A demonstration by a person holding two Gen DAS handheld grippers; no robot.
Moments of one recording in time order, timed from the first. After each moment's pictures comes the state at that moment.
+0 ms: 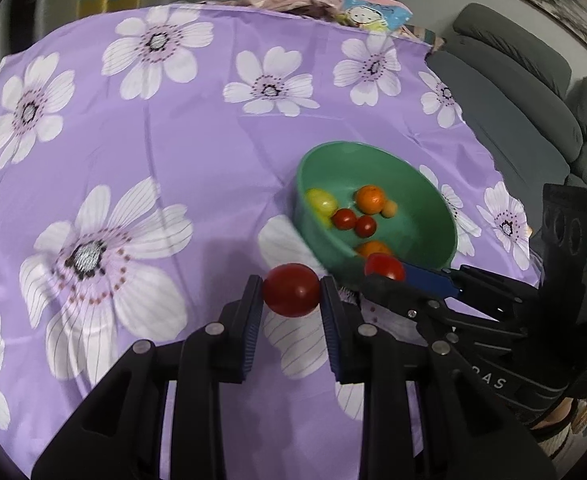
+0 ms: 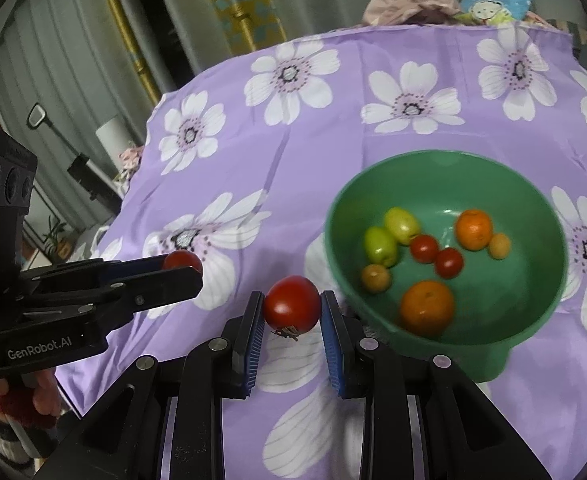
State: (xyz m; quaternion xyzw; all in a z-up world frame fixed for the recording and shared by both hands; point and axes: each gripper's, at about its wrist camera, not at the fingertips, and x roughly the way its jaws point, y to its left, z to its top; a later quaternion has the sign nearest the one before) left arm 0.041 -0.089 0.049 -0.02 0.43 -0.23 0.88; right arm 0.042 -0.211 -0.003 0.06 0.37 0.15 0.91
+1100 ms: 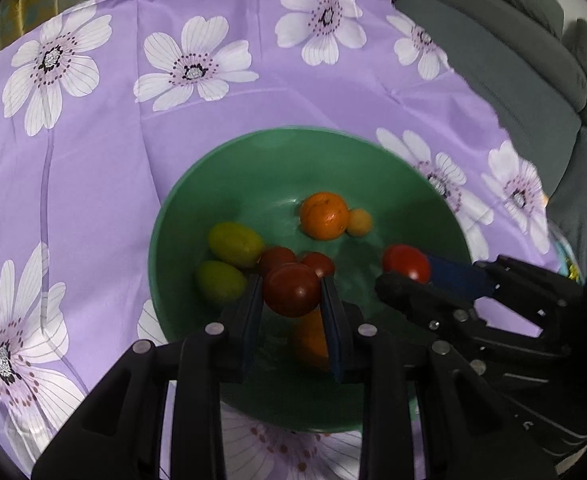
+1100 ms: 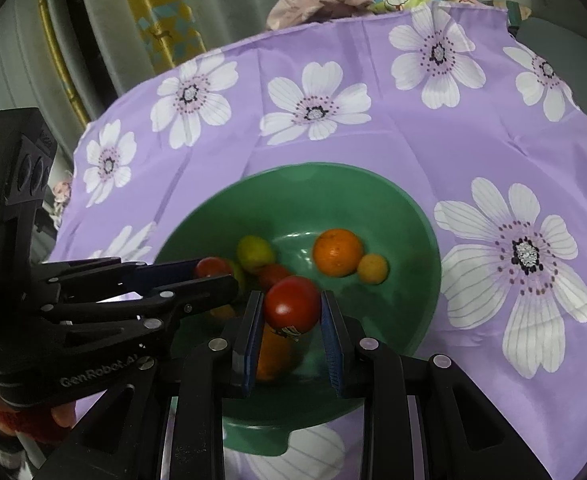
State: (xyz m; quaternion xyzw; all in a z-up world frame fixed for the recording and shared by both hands) left arm 0.120 -0.213 0.009 0.06 0.46 -0.27 0.84; right arm 0.082 -0.301 -0.011 0.06 0.38 0.05 0.92
